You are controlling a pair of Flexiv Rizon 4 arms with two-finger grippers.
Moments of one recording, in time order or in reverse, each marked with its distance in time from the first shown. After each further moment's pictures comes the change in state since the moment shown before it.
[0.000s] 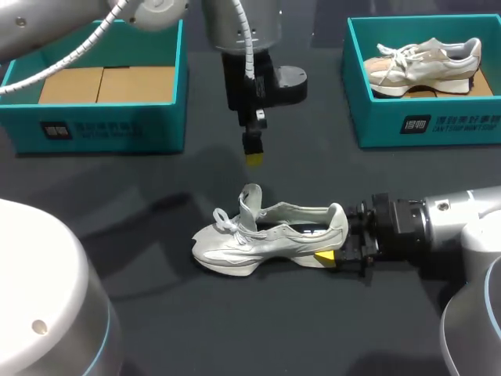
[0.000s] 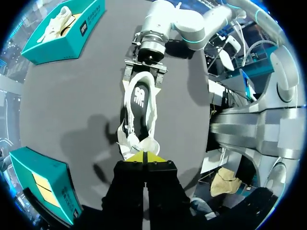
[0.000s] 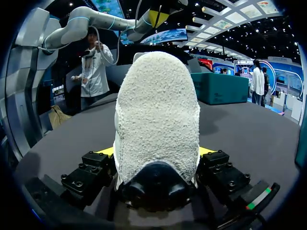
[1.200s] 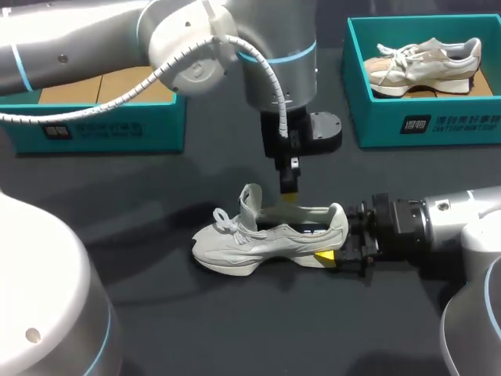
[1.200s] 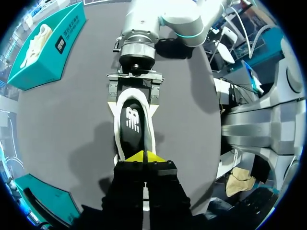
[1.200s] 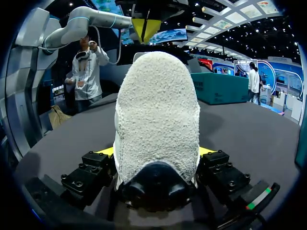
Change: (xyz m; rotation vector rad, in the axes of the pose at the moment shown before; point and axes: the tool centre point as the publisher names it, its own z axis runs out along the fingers) left arm 0.012 -0.056 0.075 0.048 -0.060 0.135; right arm 0.000 0.000 0.000 0.000 0.000 0.000
